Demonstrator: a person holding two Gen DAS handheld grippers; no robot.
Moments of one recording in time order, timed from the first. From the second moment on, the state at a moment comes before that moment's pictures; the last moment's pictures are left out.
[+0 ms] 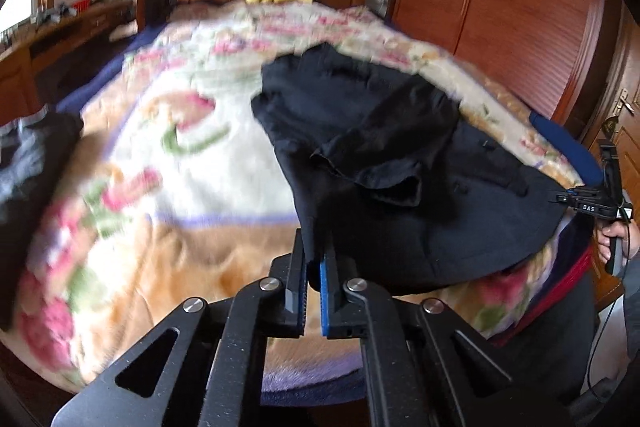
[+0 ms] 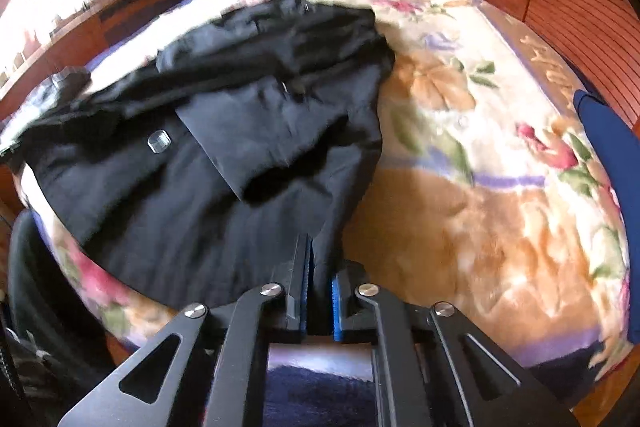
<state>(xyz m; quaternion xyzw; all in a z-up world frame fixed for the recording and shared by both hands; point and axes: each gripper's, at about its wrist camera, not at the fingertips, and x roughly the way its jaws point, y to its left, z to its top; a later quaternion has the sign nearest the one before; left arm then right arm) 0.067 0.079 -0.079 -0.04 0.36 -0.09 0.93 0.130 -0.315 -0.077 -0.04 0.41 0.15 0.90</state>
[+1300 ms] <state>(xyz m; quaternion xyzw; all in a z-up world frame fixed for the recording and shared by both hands) 0.040 0.129 0.028 -0.06 0.23 -0.08 0.97 -0.002 -0.364 0.052 -0.03 0.22 0.21 0.95</state>
